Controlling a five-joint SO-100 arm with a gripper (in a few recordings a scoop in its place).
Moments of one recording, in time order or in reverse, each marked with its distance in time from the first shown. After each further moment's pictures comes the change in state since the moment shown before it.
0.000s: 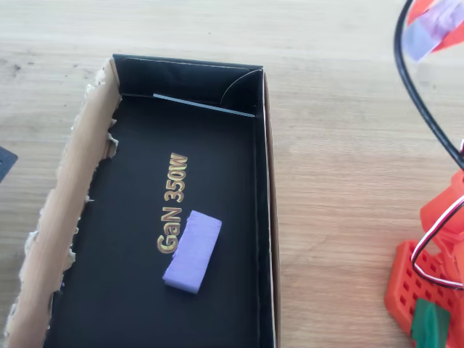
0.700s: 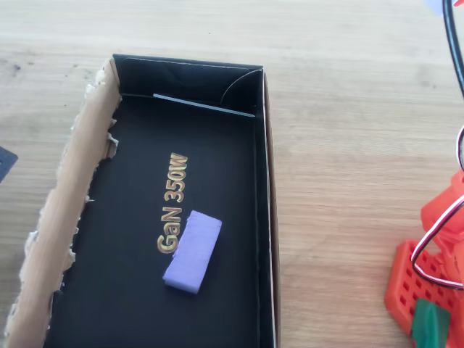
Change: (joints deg) arm -3.2 -10.2 -21.4 15.1 -1.0
